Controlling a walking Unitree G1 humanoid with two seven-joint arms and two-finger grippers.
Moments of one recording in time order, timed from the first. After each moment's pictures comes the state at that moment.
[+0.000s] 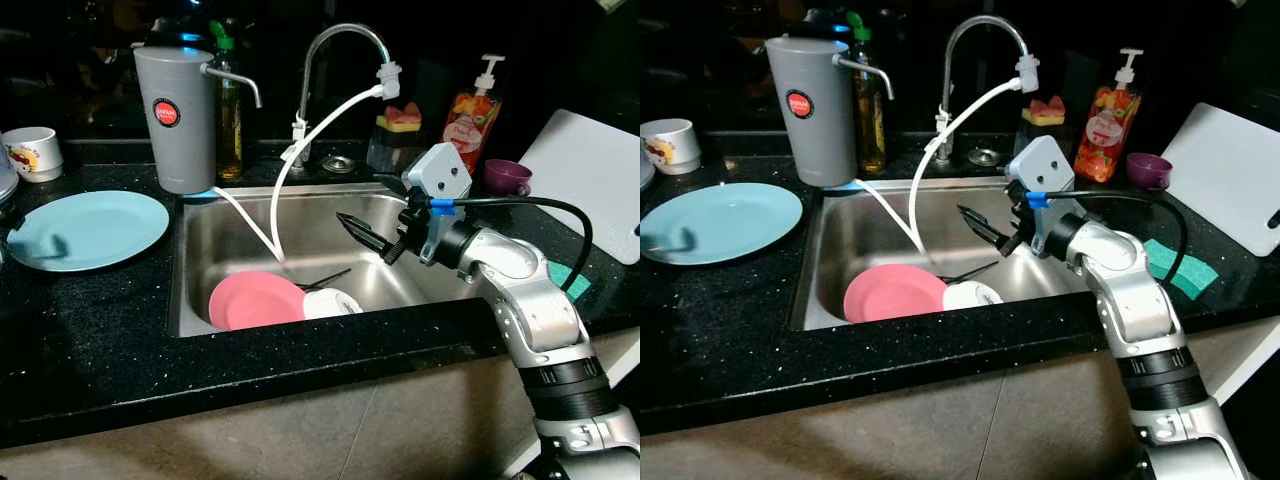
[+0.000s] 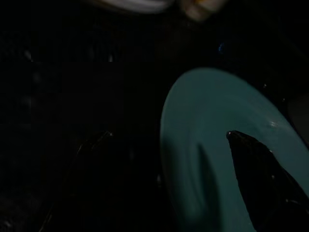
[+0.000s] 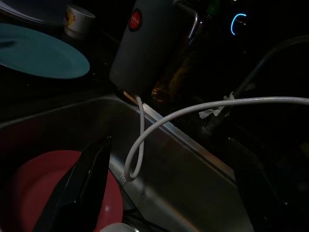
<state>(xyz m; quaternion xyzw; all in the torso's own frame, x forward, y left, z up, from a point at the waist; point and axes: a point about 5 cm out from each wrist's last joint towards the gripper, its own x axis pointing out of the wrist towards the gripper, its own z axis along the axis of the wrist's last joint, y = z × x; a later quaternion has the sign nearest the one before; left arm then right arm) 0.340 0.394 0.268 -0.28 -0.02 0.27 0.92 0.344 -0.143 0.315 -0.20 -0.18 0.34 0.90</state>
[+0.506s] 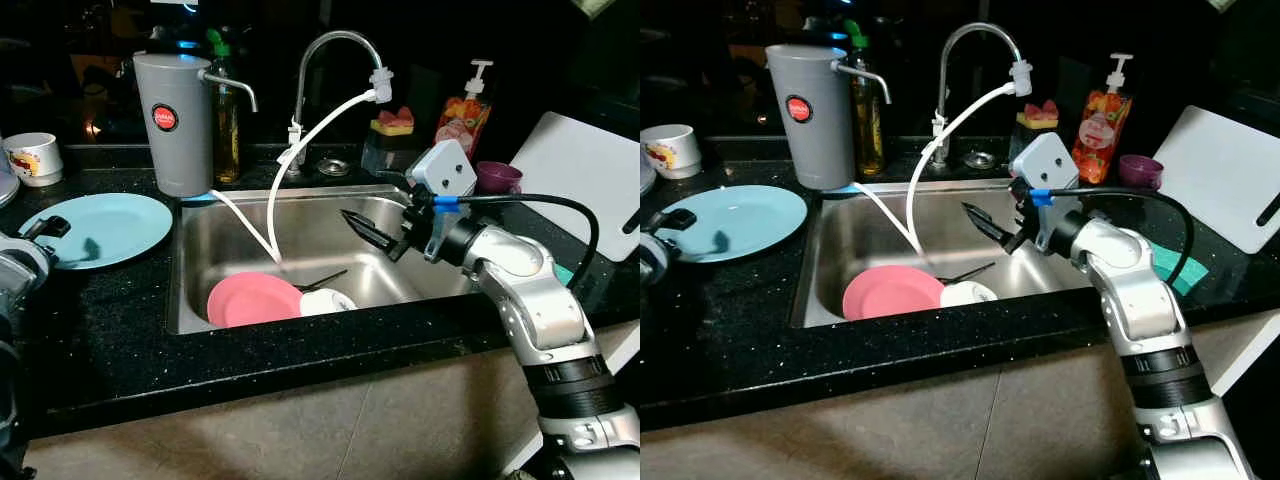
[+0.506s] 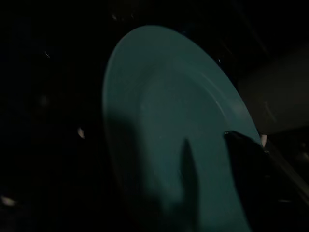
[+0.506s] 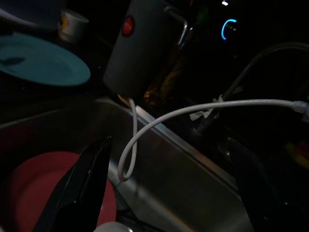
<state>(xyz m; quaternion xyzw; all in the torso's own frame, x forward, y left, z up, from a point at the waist) 0.364 0.358 0.253 -0.37 -0.01 0.20 0.91 0.343 -0.148 0.319 -0.21 -0.18 0.33 0.90</state>
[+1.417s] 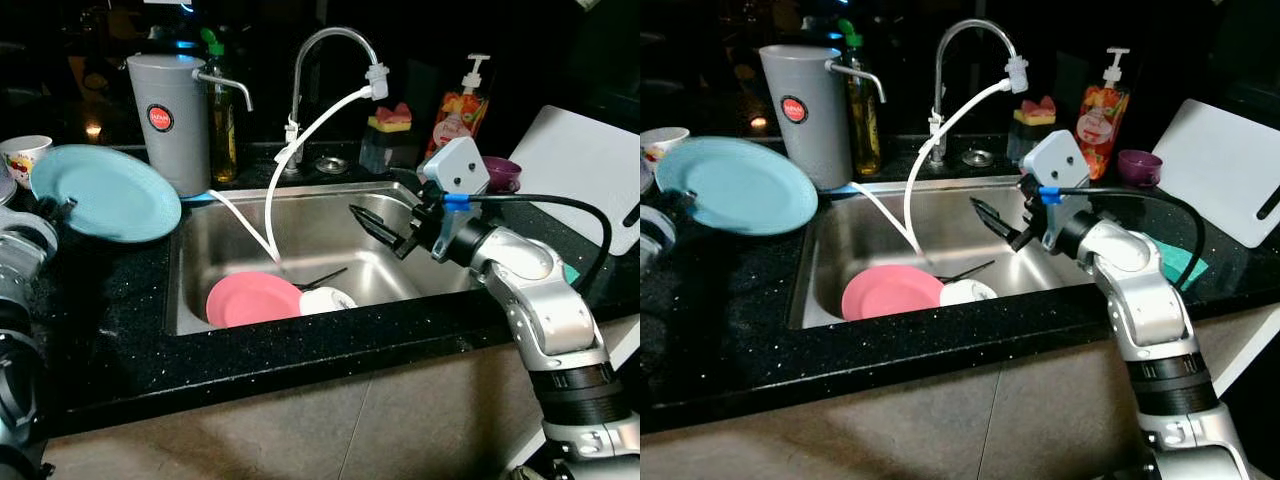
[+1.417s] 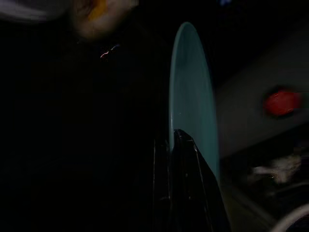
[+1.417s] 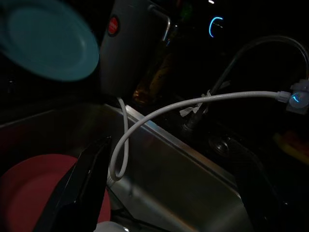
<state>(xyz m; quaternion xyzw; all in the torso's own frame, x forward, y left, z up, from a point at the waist) 0.365 0.348 0.306 -0.36 -0.16 0.11 0.91 0.340 -0.153 0.320 -0.20 -0.19 0.30 0.91</state>
